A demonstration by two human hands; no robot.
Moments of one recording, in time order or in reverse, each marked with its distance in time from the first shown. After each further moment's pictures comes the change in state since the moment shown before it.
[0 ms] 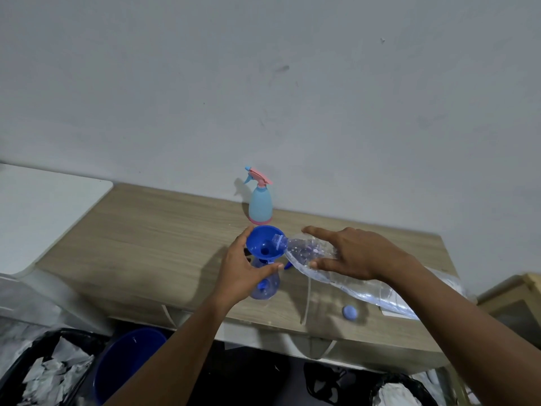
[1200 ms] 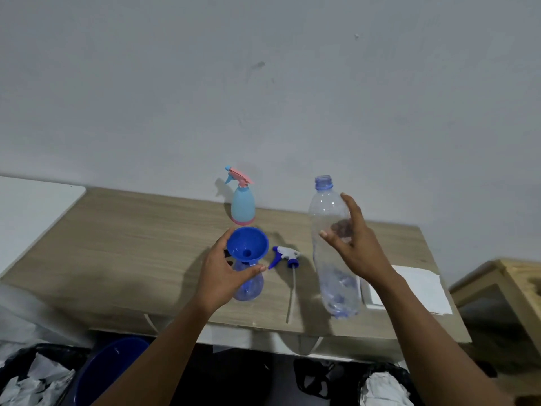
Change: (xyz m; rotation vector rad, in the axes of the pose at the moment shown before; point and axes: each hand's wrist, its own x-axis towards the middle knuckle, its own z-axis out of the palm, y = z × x) left_hand 0.003 -0.004 0.003 -0.042 -0.012 0.012; right_hand -0.011 0.036 0.046 0.790 0.570 0.264
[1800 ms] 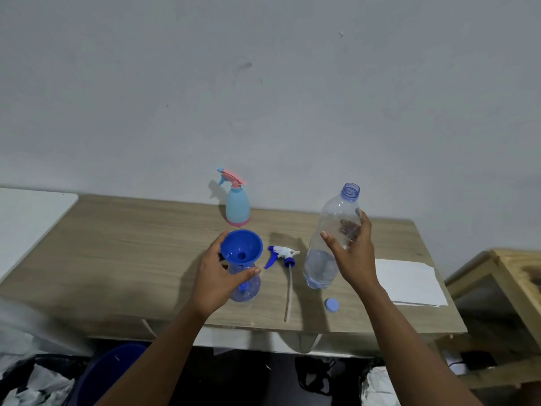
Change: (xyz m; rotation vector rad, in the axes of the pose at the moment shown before) left_hand -0.002 -0.001 0.001 0.010 0.002 0.013; right_hand -0.015 0.030 0.025 0.234 0.306 0.167
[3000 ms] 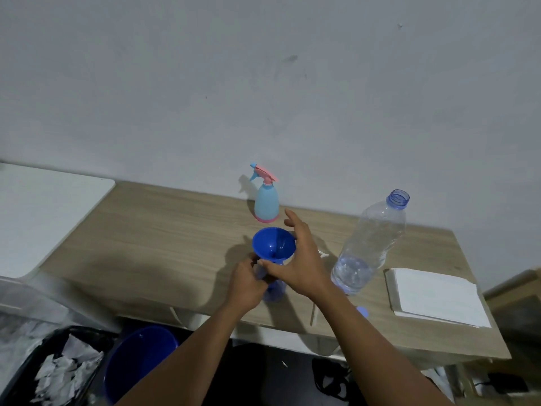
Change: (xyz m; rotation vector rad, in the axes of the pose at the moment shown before) left_hand 0.011 -0.049 0.007 0.092 -0.037 -0.213; right_hand -0.041 -0.063 0.126 -0.009 -0.488 -0.128
